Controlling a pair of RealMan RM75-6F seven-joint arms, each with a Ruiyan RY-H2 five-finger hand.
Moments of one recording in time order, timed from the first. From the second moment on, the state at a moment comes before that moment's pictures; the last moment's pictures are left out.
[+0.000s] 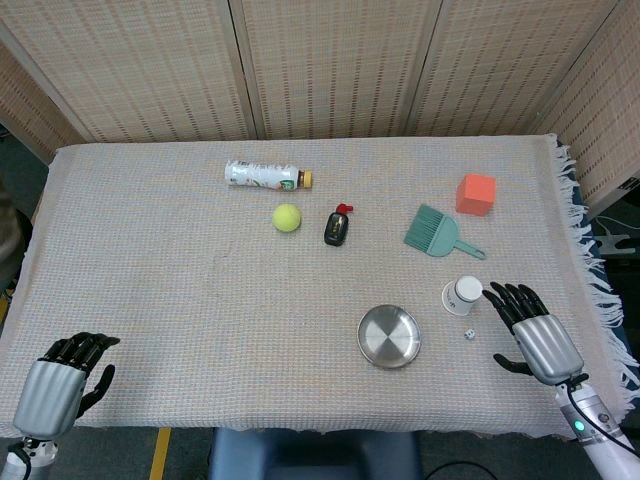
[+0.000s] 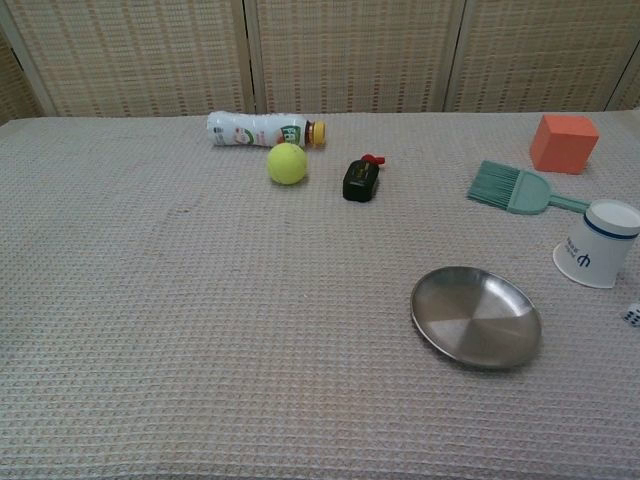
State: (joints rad) left arm -0.05 -1.28 0.00 -1.51 1.82 1.71 0.23; right arm 0.23 -1.12 -0.03 -1.55 -1.60 1.30 0.00
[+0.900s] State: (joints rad) left arm -0.05 -1.27 0.00 -1.52 1.81 1.71 0.22; right arm 0.28 -1.35 -0.05 -1.16 -1.84 1.49 0.23
